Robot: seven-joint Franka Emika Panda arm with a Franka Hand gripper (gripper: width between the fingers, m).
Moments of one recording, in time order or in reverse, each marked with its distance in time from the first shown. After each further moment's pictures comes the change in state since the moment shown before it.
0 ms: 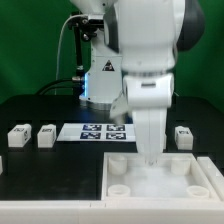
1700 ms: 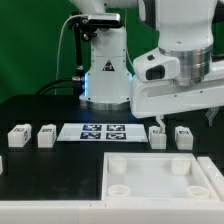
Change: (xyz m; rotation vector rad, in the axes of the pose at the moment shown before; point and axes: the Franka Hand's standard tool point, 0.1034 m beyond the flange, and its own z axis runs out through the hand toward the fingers) arm 0.066 -0.052 -0.024 0.229 -0.166 1.398
